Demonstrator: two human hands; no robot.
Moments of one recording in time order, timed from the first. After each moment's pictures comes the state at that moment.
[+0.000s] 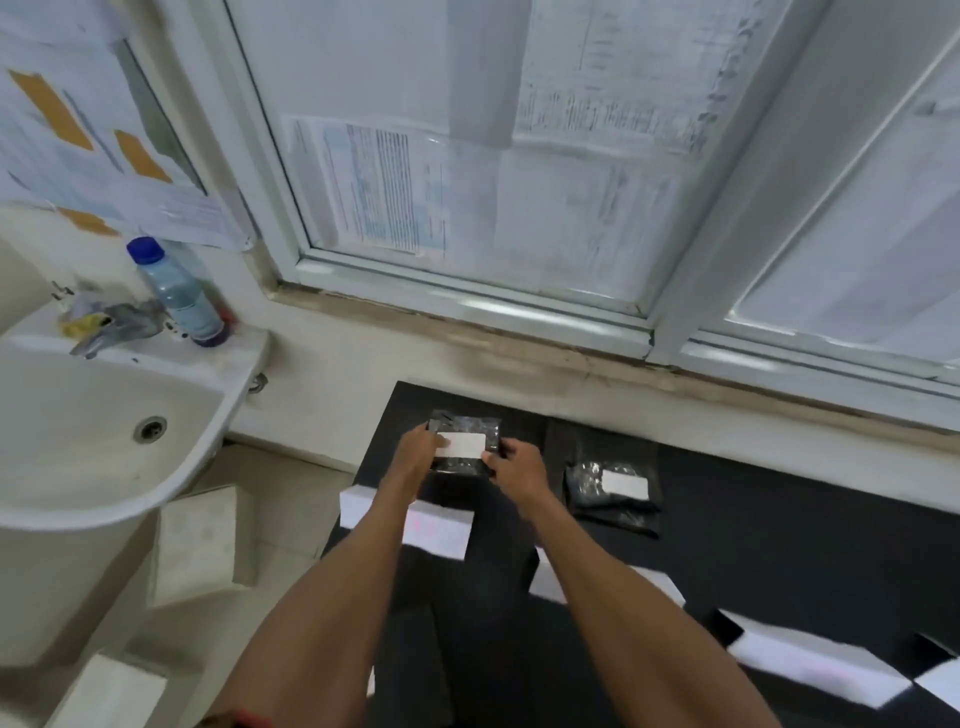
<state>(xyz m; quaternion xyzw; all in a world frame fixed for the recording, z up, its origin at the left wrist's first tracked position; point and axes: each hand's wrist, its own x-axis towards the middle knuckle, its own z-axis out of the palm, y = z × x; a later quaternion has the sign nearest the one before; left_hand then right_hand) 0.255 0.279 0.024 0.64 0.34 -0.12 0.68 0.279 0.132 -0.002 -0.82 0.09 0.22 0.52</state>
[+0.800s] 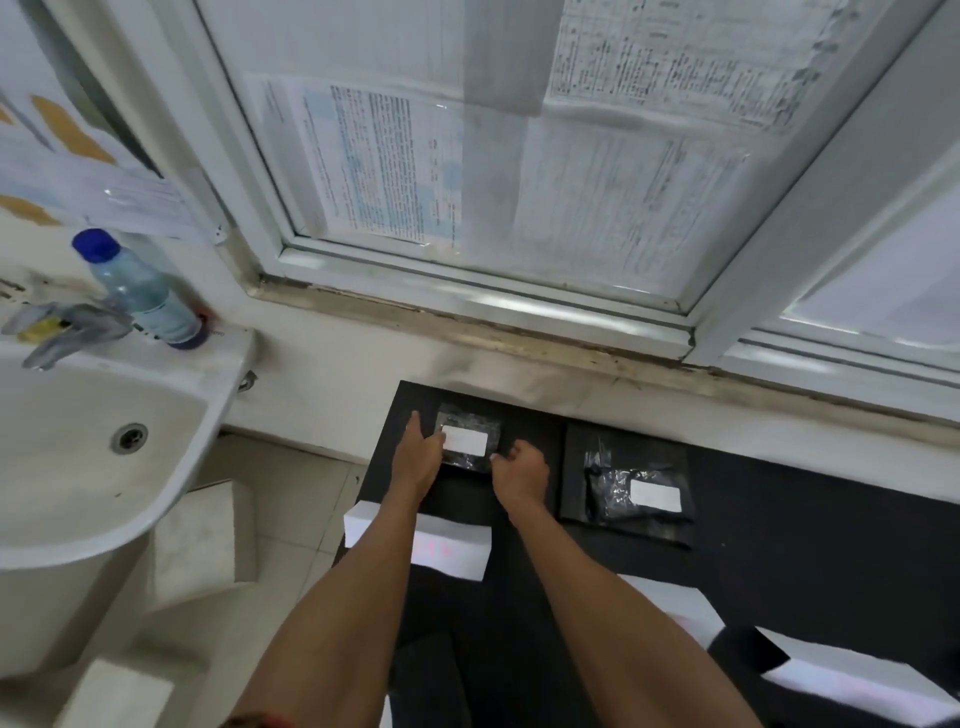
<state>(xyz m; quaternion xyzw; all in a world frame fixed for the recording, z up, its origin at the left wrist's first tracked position) 0.299 0.310 -0.028 0.74 0.33 -0.11 0.57 0.311 0.176 -0.029 -0.85 0.20 0.18 0.46</state>
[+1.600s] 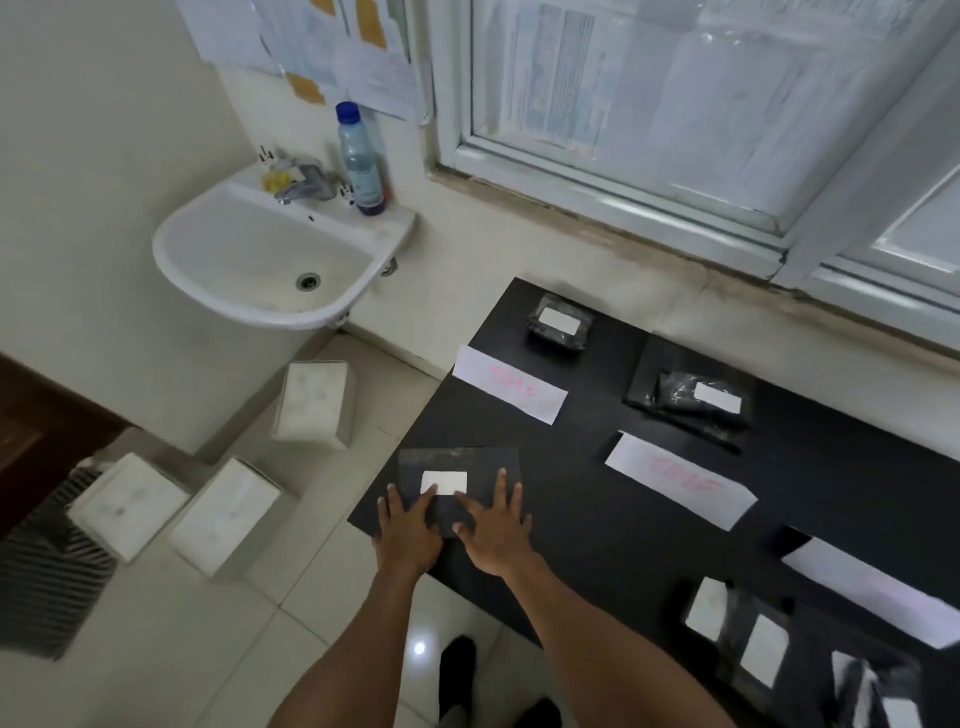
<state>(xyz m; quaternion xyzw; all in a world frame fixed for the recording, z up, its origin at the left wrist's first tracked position) -0.092 0.269 -0.066 0.84 0.40 -0.19 0.31 -0.012 0.156 -0.059 -0.89 -0.24 0.37 0.12</state>
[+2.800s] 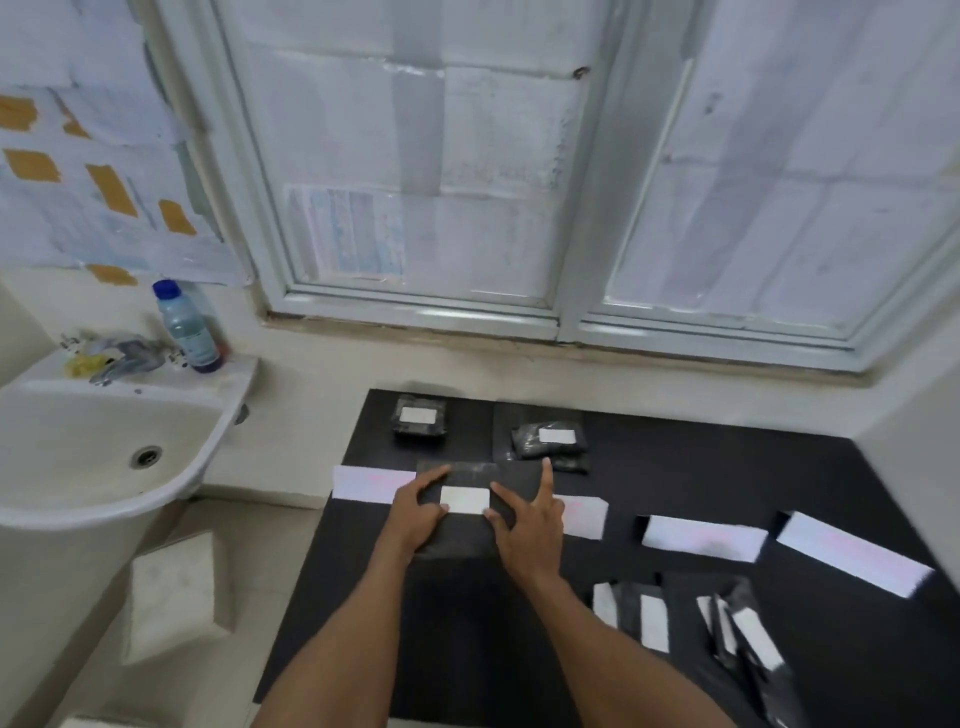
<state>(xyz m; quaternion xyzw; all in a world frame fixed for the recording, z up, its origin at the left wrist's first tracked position) 0.047 0.217 0.072 0.78 0.14 -0.08 0.60 0.044 0.044 0.050 -0.96 0.01 -0.04 0.27</state>
